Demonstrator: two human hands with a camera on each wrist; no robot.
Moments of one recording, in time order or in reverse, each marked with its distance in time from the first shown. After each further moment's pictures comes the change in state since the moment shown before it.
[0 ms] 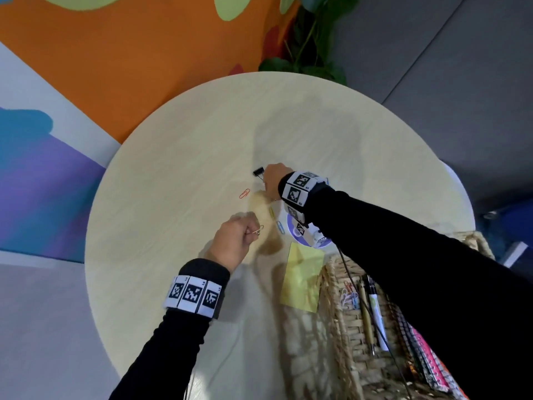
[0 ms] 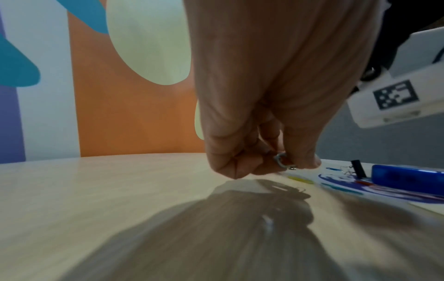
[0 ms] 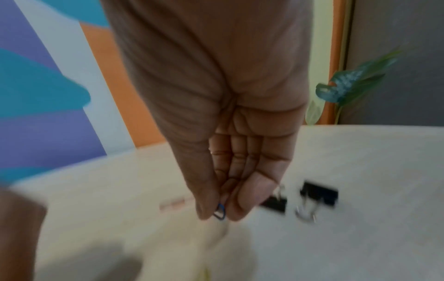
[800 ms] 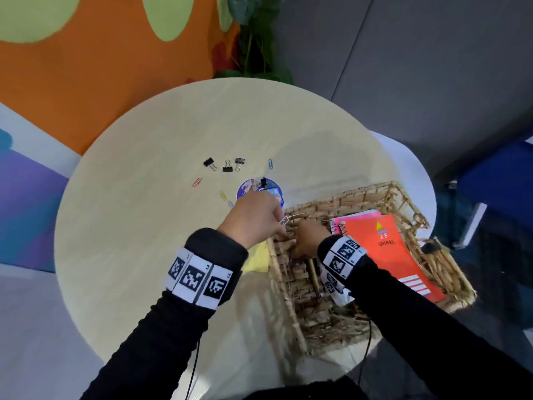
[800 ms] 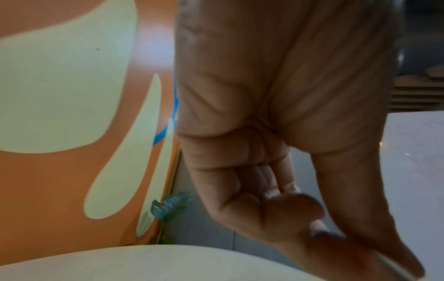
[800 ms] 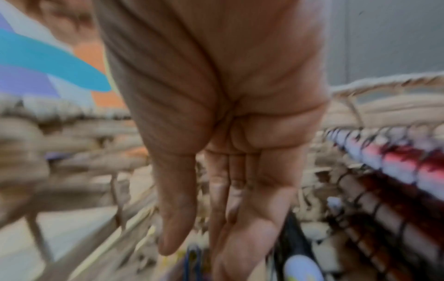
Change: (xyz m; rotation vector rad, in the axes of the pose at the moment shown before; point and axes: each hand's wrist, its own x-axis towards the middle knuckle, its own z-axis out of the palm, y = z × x) left_hand -0.063 0.199 0.013 0.293 -0.290 0.111; right_hand -0.195 0.133 0.117 0.178 -0.024 0.171
